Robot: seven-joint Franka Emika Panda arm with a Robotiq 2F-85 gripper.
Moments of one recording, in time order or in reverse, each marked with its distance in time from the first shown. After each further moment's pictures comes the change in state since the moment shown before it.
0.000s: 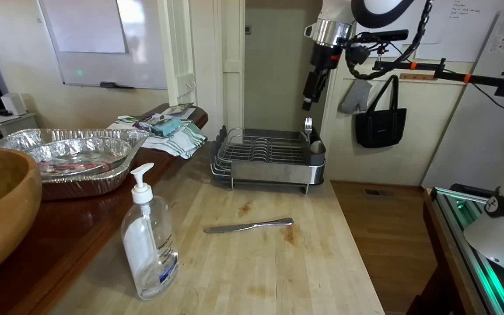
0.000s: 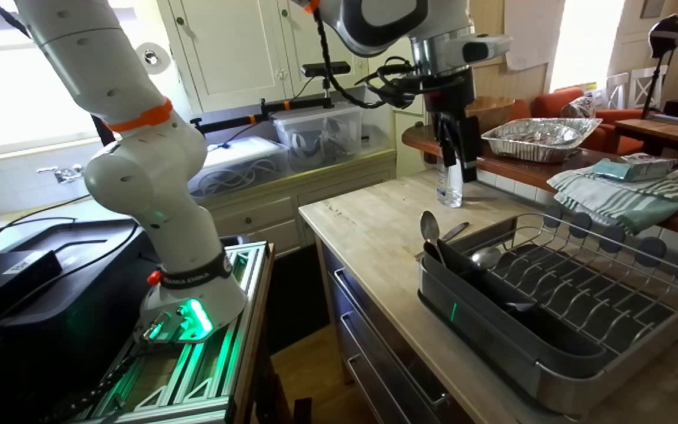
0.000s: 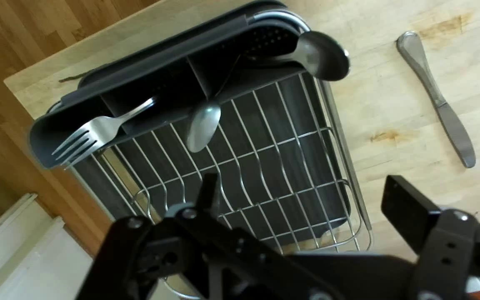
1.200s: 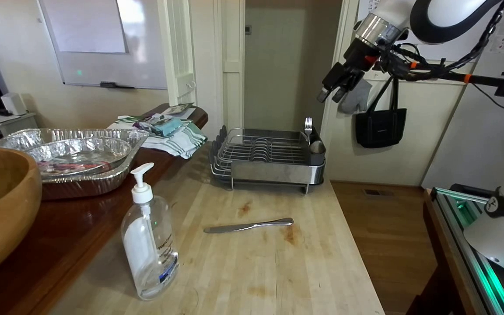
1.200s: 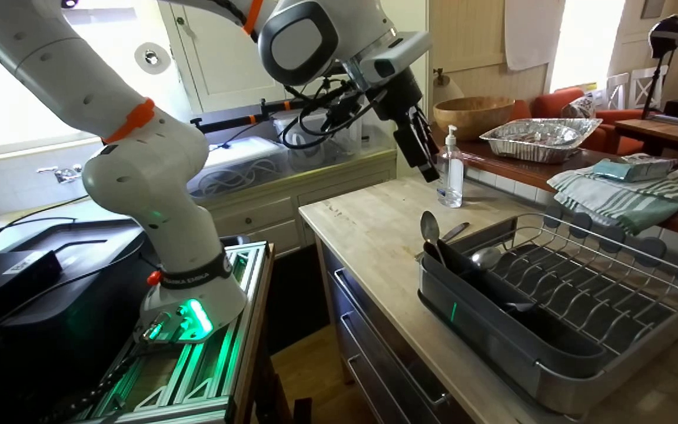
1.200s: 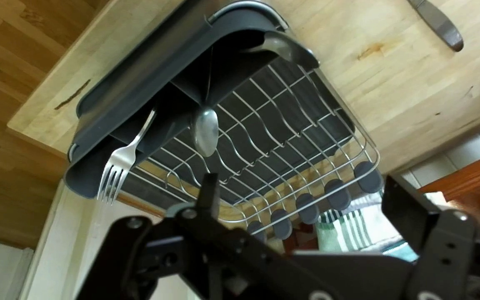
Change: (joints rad) arm -0.038 -0.314 -0.001 -0.370 0.106 0.357 0.203
